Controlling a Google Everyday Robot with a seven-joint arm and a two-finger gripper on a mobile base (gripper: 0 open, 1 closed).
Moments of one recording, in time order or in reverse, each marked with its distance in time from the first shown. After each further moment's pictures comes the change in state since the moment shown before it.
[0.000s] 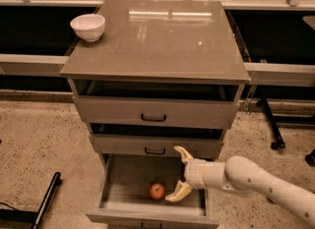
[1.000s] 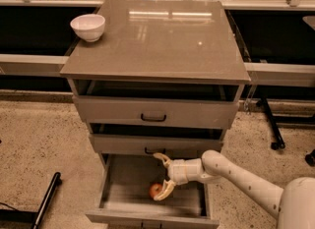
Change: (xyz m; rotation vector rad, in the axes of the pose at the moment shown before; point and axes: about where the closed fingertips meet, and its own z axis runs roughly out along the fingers) arm 0.067 0.001 0.124 -0.276 -0.246 0.044
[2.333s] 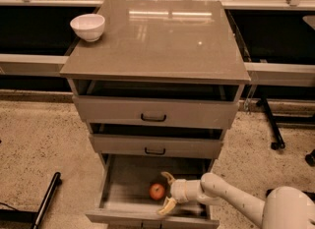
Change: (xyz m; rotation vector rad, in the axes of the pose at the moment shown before) arm 0.139 0.024 0.019 0.109 0.122 0.159
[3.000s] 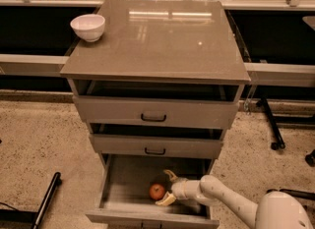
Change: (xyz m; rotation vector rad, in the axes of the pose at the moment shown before) arm 0.039 -0.045 0.013 0.148 0.041 -0.033
